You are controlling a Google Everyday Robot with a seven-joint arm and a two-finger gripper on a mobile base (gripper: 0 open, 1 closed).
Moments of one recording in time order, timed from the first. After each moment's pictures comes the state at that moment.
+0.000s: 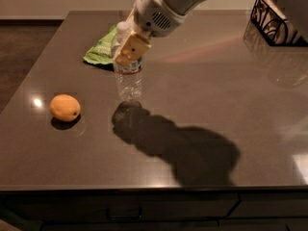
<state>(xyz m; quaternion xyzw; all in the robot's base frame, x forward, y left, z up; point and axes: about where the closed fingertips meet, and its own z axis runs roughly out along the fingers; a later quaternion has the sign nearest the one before) 0.542 0.062 0.998 -0.66 0.65 0.16 0.33</state>
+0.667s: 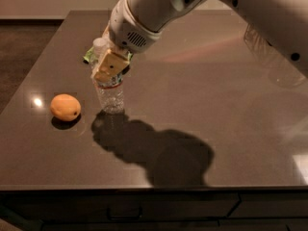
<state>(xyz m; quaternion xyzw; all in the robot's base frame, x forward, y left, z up) 0.518 0.107 0.978 -0.70 0.61 0.16 0.33</state>
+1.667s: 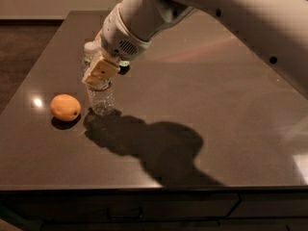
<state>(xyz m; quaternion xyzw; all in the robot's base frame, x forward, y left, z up) 0.519 0.131 0.958 -0.70 0.60 0.20 0.33</state>
